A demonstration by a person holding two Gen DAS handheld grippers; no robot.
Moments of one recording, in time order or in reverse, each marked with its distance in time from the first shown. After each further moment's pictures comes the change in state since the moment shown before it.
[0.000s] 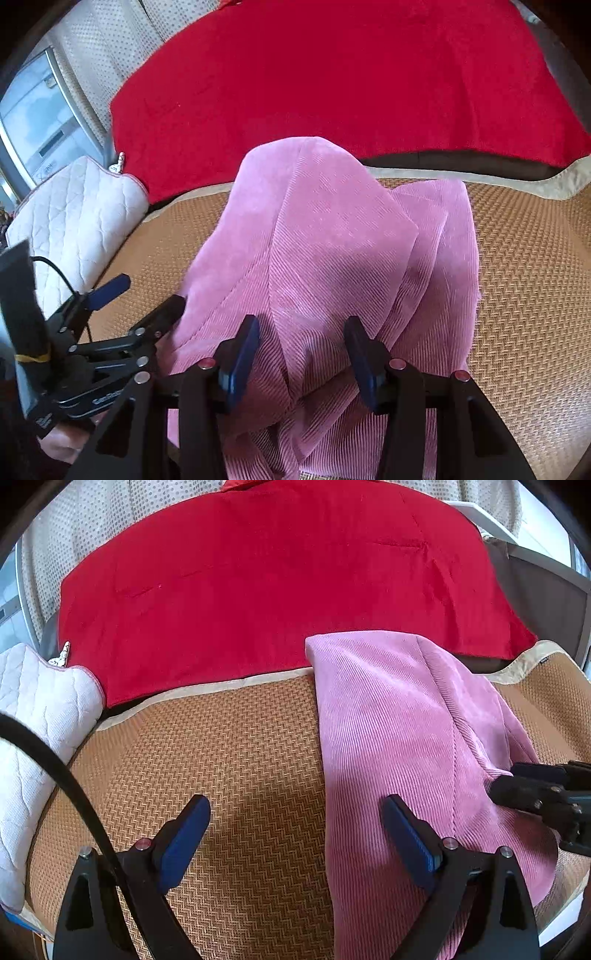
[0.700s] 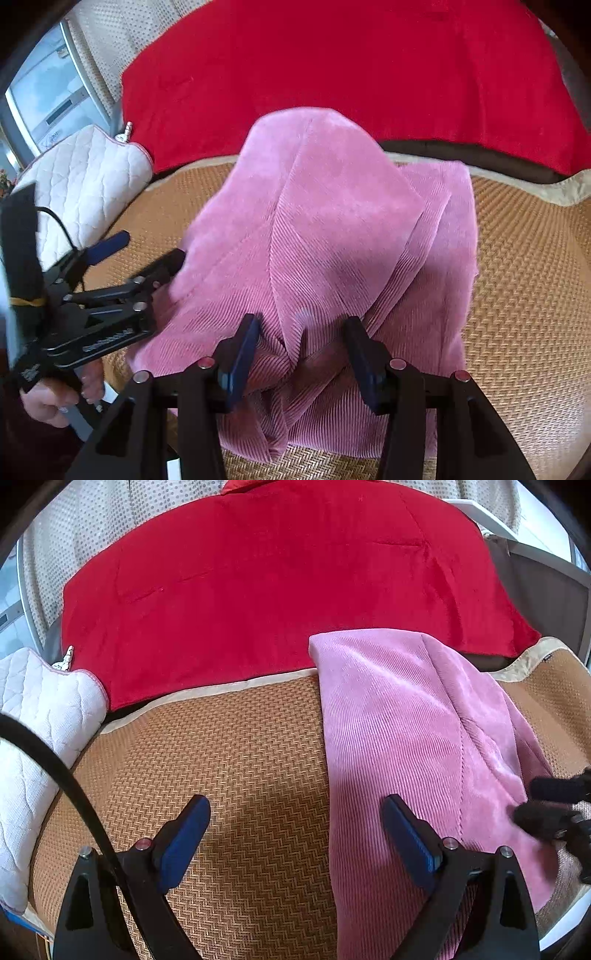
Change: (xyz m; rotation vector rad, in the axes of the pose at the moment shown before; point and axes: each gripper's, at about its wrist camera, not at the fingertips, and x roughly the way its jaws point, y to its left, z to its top) left arm 0.012 -0.001 -0.001 0.013 -0.009 0.022; right arm 0.000 -0.021 -0.009 -0.075 0.037 0.009
